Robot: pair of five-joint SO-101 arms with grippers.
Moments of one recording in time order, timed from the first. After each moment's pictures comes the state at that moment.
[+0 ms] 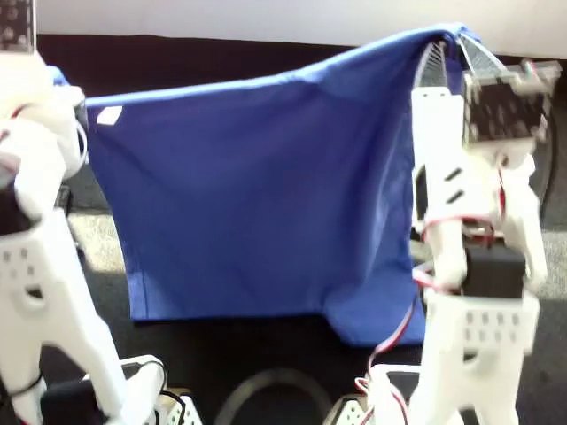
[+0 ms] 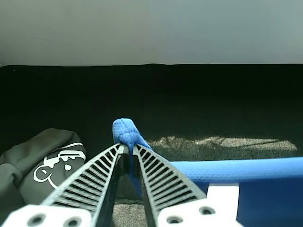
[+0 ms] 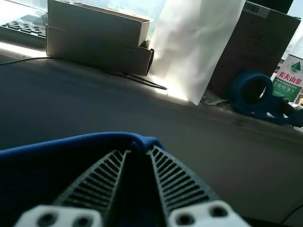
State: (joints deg) left arm -18.9 -22.9 -14.1 73.0 -11.6; right arm -3.2 -39.7 12.6 31.3 16.1
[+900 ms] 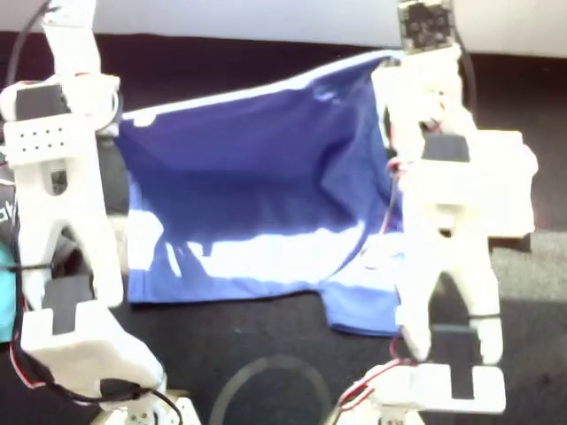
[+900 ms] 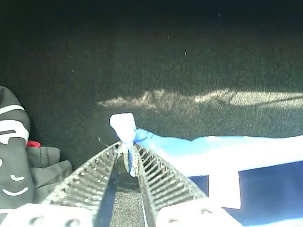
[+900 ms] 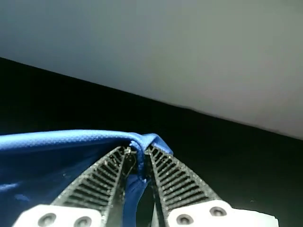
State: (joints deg) left arm -18.4 11.6 -21.8 71.4 -11.5; right arm -3.4 -2.5 3.4 31.1 16.1
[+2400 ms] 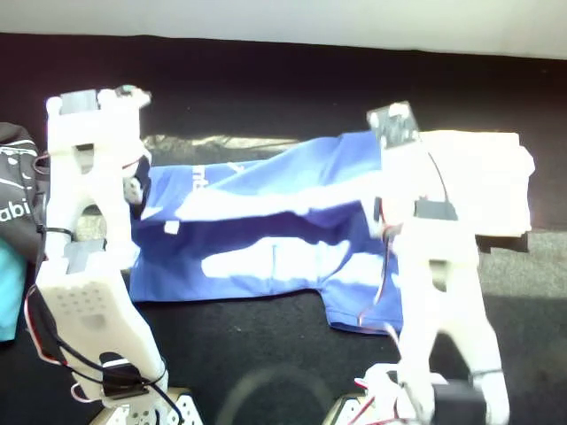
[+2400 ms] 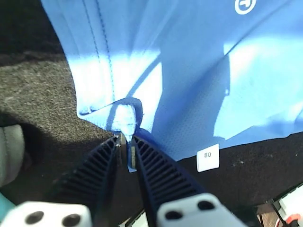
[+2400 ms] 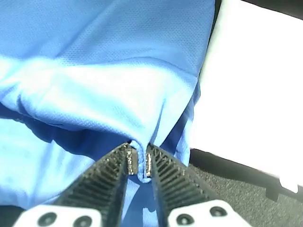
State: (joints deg) left arm -17.4 29.2 -21.5 100.3 -15.6; right arm -2.0 -27.3 42.3 50.0 21.3
